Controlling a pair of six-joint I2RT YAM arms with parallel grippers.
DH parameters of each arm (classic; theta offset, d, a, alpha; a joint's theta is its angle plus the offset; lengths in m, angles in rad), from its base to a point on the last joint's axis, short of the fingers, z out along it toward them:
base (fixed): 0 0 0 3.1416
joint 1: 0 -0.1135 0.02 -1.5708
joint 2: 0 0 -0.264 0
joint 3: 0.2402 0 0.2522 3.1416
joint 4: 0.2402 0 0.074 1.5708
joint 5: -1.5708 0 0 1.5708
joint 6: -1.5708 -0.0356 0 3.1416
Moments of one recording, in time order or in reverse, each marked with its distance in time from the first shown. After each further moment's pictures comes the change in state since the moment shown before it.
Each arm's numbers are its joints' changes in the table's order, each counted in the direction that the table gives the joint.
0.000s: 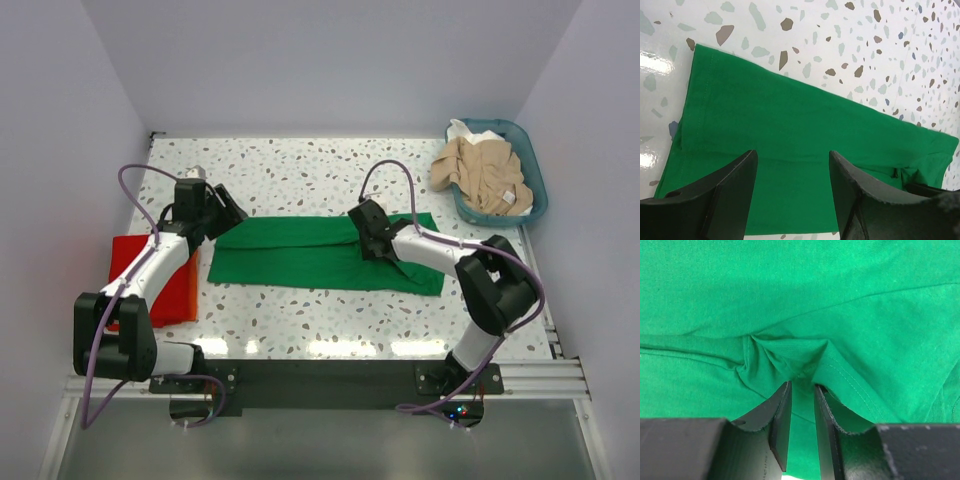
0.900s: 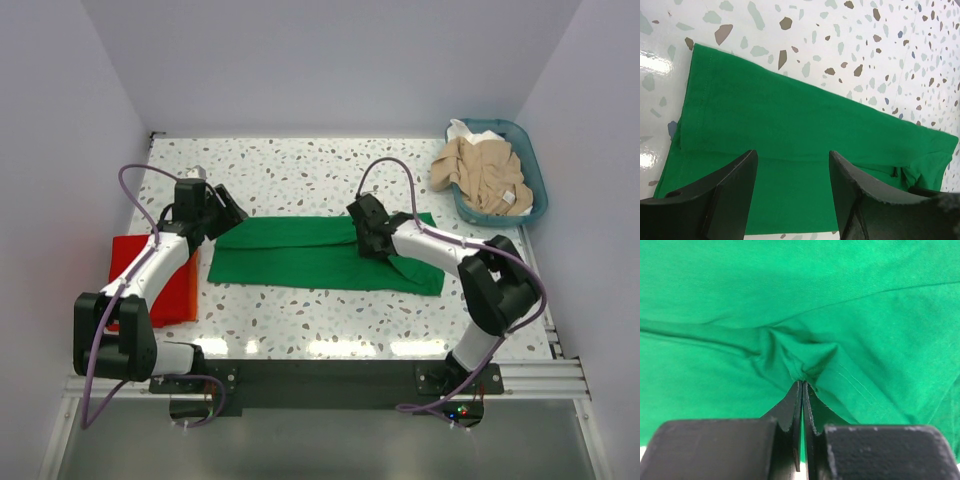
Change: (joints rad) left arm 0.000 0.000 0.000 0.000 -0.006 -0.002; right arm 0.000 -0.014 0.056 0.075 0.056 -0.005
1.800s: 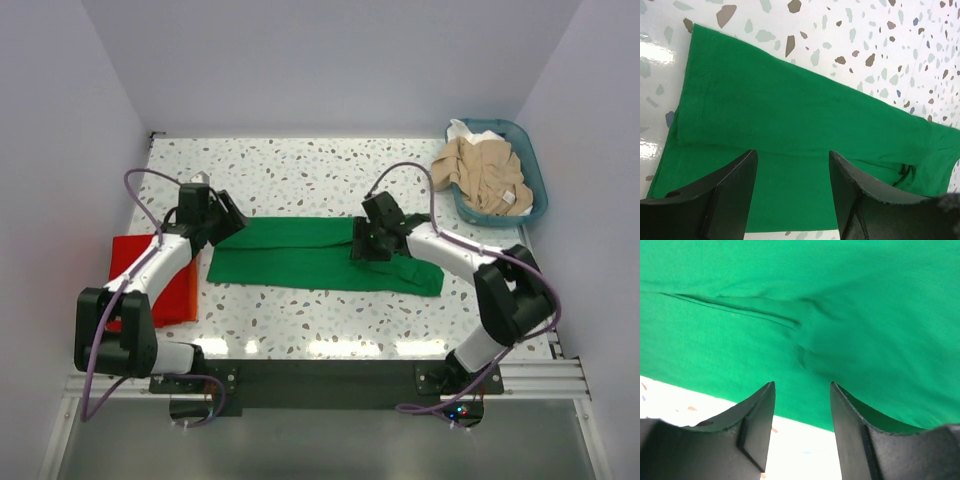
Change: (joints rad) left arm 0.005 -0.014 -0.032 -0.010 -0.002 0.003; right arm 0.055 0.064 -0.033 -0.027 0.320 -0.150
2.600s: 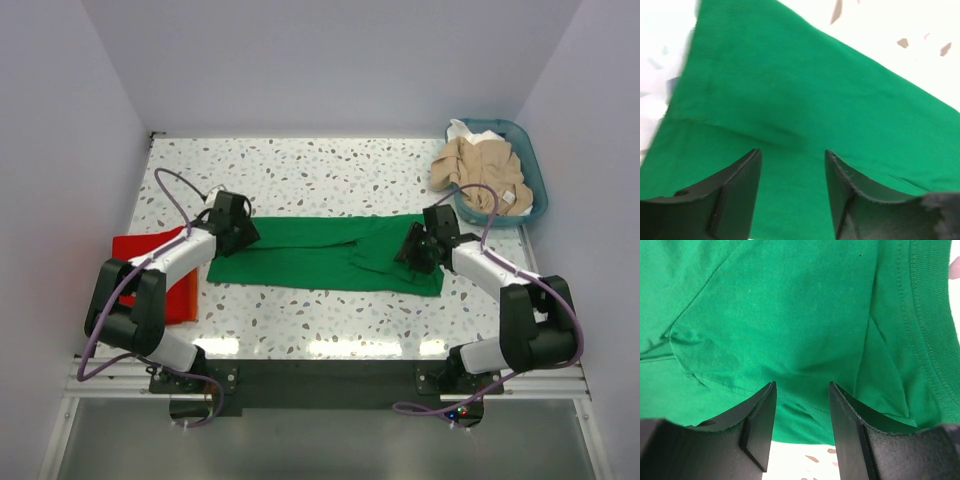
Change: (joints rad) left arm 0.189 -0.150 0.025 0.063 0.295 0.104; right arm 0.362 0.241 -0.311 -0.090 0.062 -0.086
